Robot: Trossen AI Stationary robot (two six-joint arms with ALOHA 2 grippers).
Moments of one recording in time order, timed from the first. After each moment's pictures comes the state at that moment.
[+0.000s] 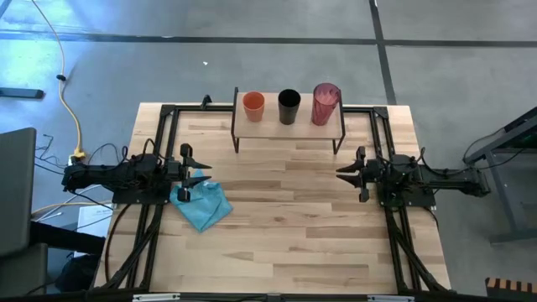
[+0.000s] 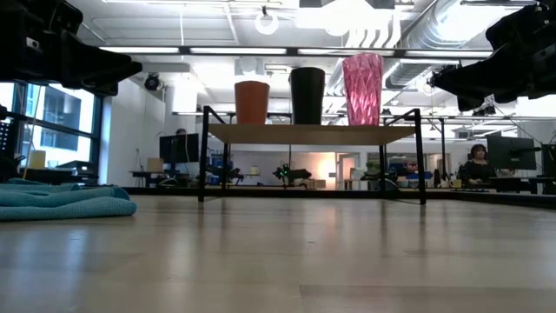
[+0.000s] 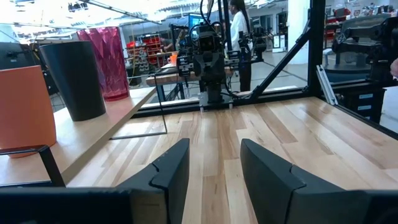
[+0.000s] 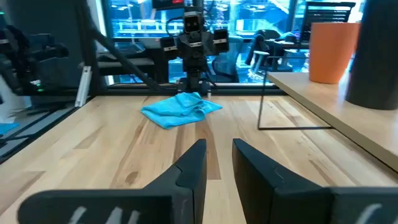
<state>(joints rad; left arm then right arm) 0.10 0.01 0.01 0.01 -0.05 0.15 -0.04 0.03 0.02 -0.01 -0.01 -0.03</state>
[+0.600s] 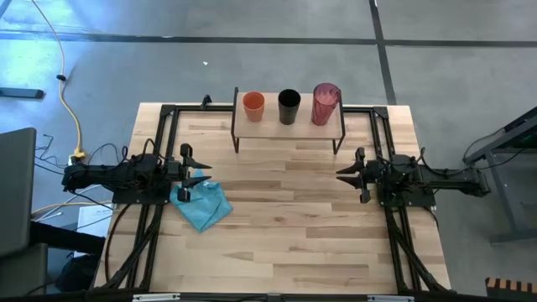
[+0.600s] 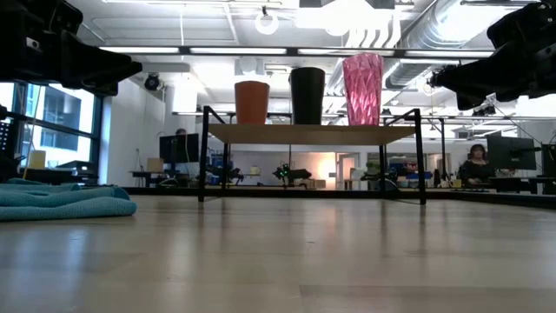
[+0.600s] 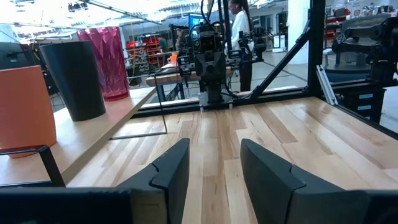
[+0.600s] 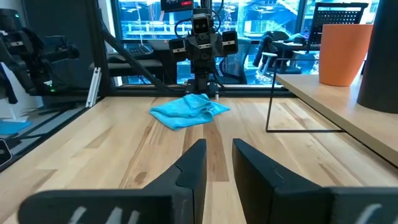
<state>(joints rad) 0.10 0.01 0.01 0.01 -0.05 0.15 -0.04 0.03 0.02 0.00 -0.05 -0.03</state>
